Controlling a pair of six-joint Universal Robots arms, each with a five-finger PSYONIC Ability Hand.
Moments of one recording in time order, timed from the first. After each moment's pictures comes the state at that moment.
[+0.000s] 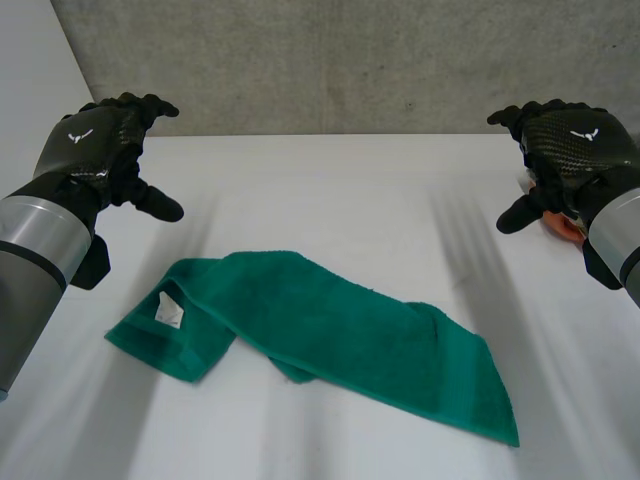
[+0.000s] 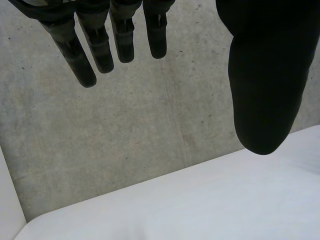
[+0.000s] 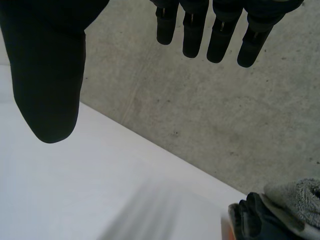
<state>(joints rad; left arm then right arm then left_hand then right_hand) 4.39 -1.55 -1.69 3.28 -1.54 3.07 1.86 -1.55 1.60 0.00 1.48 2.99 0.31 0.31 0.30 0.31 0.18 0.29 0.29 0.30 0.30 0.16</state>
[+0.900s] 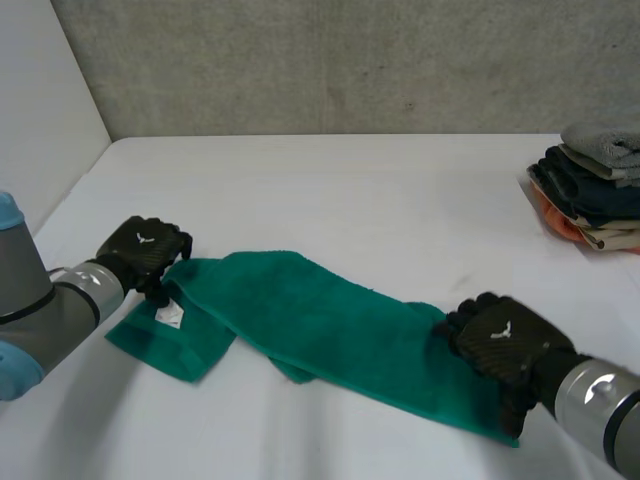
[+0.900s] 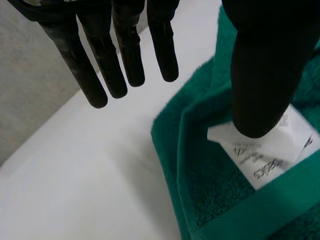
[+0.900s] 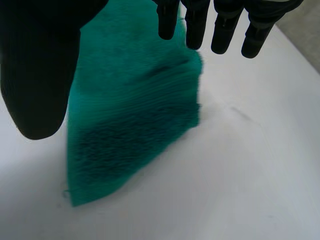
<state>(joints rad) 4.60 -2.04 -1.65 3.30 -1.23 3.72 1.86 -1.54 1.97 0.22 1.29 2.43 0.58 0.57 0.57 0.57 0.40 0.23 0.21 0.21 0.21 0.05</state>
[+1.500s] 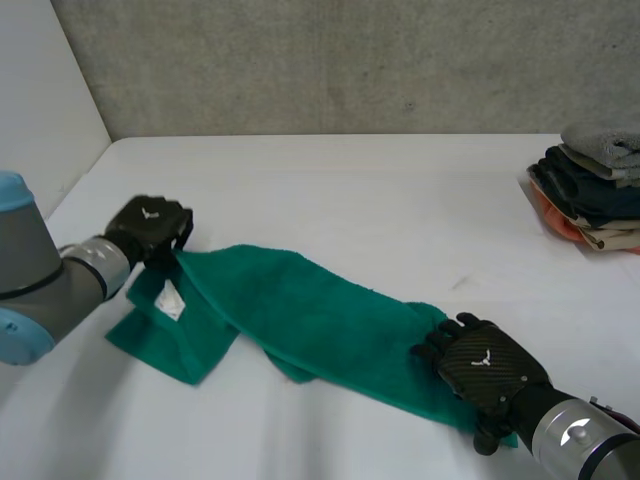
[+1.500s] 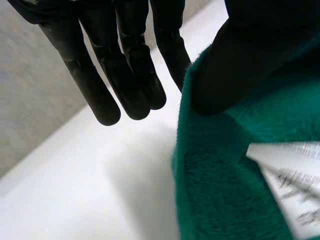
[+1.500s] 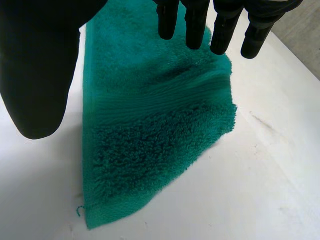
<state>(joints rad) 4.59 -2.11 -1.50 3.31 -1.19 3.62 1.87 -1.51 2.14 -0.06 1.23 2.45 1.16 1.19 1.19 1.19 0.99 0.24 0.23 0.23 0.23 0.07</state>
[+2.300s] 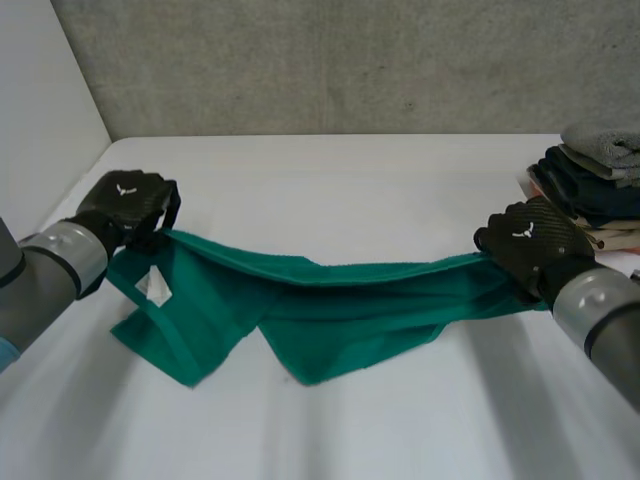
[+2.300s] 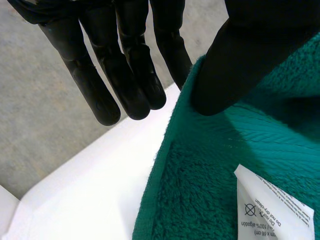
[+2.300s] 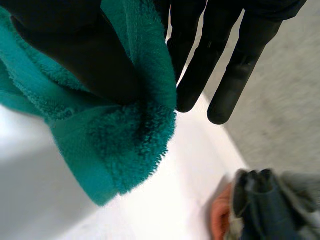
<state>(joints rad) 4.58 -1.86 -1.63 3.28 -1.24 3.50 1.85 -1.44 1.75 0.01 1.41 2.41 1.16 1.19 1.19 1.20 0.99 1.12 1.18 1.18 1.19 1.02</state>
